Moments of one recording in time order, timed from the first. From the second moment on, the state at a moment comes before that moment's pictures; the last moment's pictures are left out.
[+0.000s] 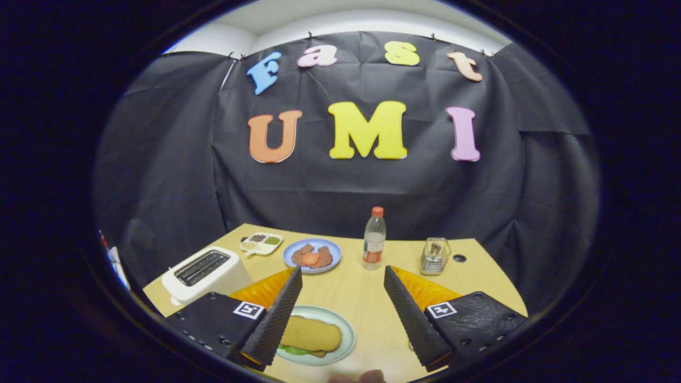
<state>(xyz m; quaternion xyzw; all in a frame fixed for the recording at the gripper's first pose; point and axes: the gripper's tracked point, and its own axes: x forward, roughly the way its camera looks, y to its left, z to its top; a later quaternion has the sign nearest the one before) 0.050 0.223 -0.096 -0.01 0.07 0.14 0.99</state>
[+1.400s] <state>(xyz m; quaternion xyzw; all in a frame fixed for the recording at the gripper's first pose) -0.016 0.089 0.007 0.02 -0.01 0.05 1.00</state>
